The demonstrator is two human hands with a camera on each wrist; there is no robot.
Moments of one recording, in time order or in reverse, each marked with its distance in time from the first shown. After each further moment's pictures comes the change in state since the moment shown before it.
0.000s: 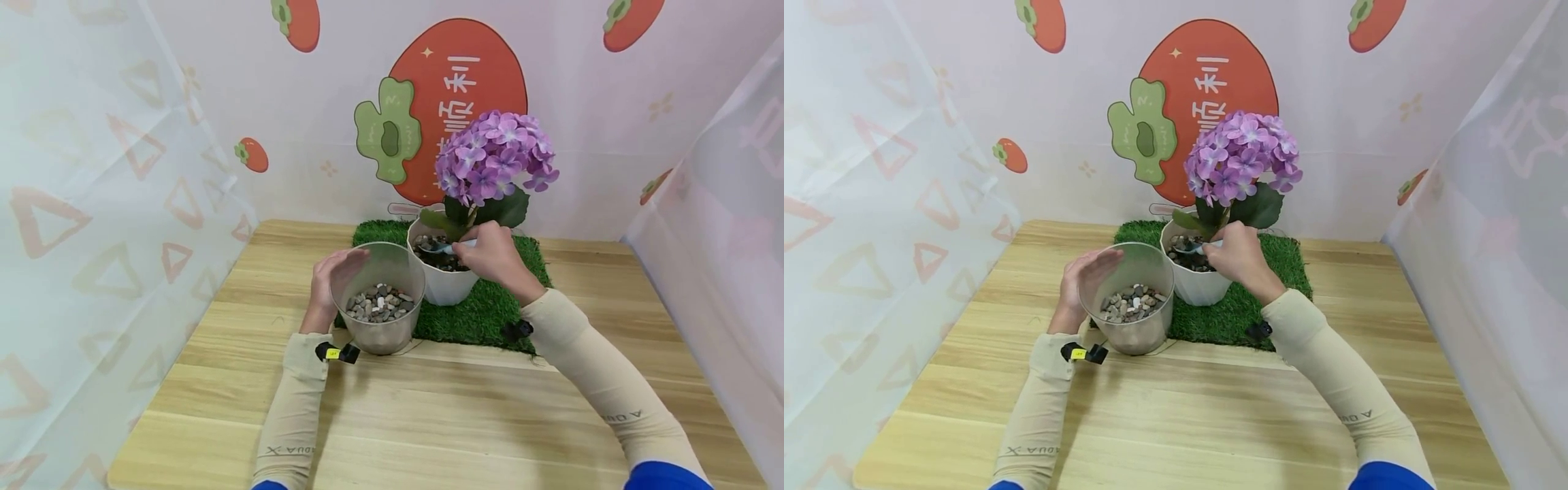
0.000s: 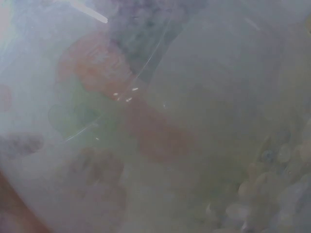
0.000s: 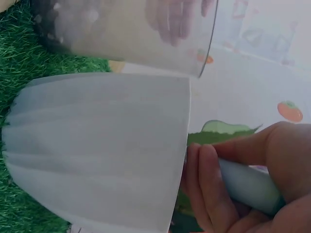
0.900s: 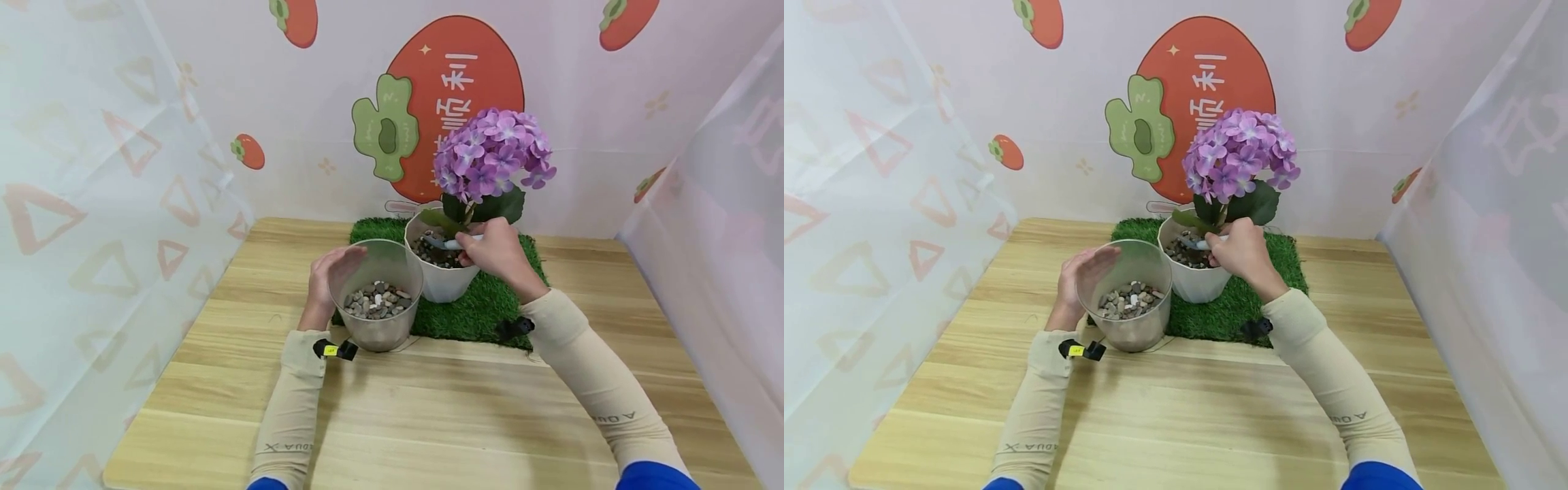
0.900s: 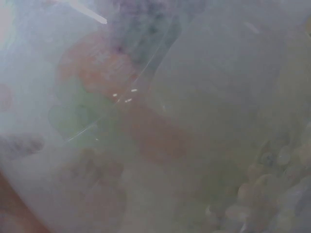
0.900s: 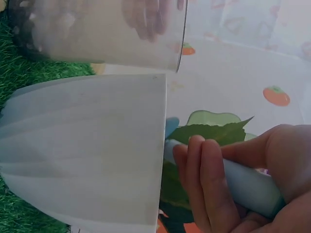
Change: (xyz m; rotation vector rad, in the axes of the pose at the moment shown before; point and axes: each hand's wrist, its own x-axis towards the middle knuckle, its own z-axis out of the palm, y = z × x) left_hand 0.001 0.000 0.000 0.052 0.019 -0.003; right_hand -0.007 -0.003 -0.006 0.128 0.018 0.148
